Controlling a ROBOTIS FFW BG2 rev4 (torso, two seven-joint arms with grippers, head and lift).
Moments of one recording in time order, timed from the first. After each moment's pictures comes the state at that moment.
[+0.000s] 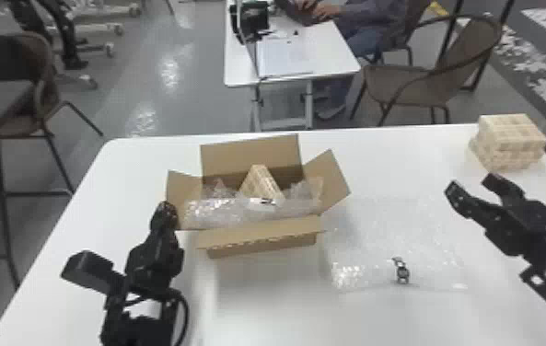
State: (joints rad) left arm 0.20 0.07 -0.03 -1.48 0.63 -0.44 -0.13; right arm 0.13 -0.07 -0.26 -1.74 -0.33 0.19 0.70
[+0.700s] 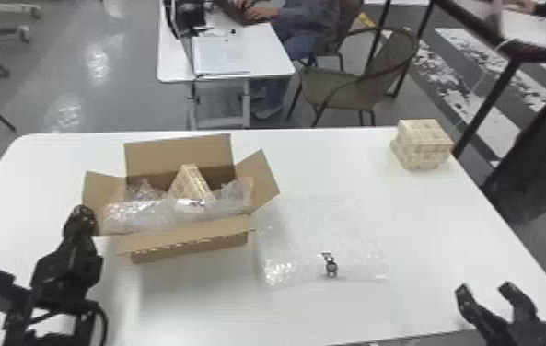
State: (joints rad) left arm 0.21 0.08 -0.01 -1.48 0.63 -0.43 -0.13; right arm 0.41 0.00 -0.52 -1.56 -0.30 -0.24 0.70
